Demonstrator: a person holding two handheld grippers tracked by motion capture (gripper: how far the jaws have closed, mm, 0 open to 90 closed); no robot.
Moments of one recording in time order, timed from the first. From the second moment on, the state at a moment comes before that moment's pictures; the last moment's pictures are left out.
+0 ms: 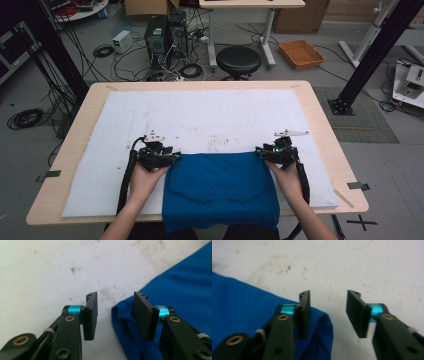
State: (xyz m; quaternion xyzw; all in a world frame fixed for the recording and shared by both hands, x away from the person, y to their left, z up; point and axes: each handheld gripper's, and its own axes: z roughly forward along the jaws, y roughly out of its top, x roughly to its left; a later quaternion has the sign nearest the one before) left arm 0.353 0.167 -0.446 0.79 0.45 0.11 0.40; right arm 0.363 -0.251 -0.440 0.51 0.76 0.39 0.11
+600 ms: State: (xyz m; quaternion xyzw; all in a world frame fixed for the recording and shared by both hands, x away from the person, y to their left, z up) left arm 0.395 0.163 -0.427 0.81 0.40 0.17 0.40; right arm 0.392 -0.251 -0.431 0.48 0.76 0.41 0.16
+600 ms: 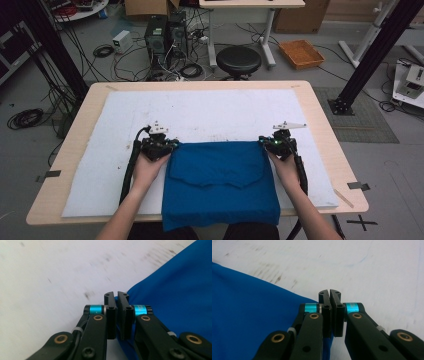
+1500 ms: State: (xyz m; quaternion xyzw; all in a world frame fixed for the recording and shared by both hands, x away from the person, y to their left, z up) left arm 0.363 0.179 -0.427 0.77 0.48 0.08 0.41; right arm 0.371 -0.269 -0.419 0.49 0.74 0.43 0.18
